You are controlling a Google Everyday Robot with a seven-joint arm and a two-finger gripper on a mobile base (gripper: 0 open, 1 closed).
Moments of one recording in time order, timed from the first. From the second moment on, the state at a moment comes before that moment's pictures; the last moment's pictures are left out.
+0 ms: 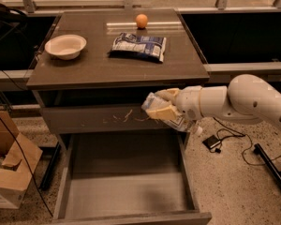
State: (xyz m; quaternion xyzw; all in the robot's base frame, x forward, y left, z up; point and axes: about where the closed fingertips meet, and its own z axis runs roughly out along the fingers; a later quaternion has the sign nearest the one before) arm 0.584 -0.064 0.776 -0.47 0.70 0.27 0.46
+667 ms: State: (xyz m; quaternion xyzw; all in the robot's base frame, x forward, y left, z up) arm 0.608 -0.040 0.816 -0.54 0.67 0.19 0.47
